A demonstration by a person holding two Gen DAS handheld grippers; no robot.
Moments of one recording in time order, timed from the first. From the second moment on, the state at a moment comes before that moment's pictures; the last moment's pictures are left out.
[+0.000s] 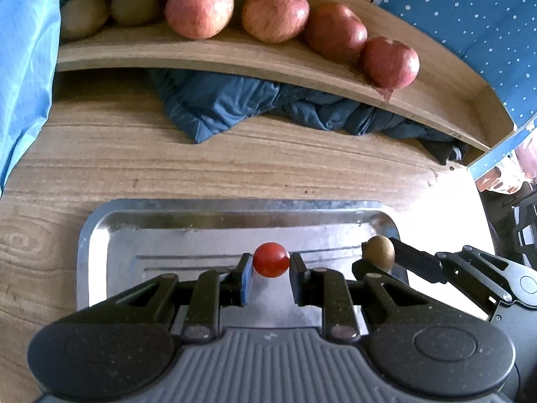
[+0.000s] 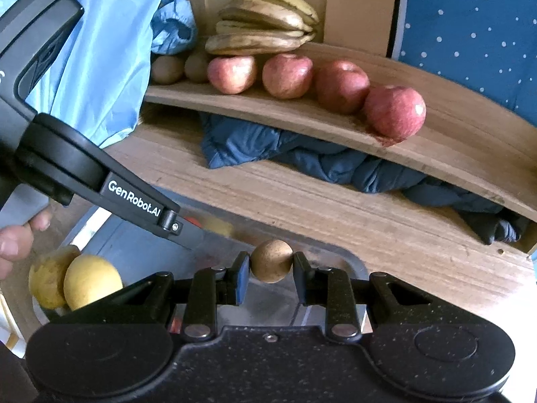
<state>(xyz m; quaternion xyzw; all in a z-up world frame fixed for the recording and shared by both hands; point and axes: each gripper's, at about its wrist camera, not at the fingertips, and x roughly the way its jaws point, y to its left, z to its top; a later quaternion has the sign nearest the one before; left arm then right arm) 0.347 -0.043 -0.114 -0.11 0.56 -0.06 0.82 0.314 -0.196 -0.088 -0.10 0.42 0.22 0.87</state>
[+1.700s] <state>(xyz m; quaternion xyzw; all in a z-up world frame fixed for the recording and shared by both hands) 0.344 -0.042 -0.124 -0.07 0.60 -0.07 0.79 0.306 -0.177 -0.112 -0.10 0.47 0.26 0.84</state>
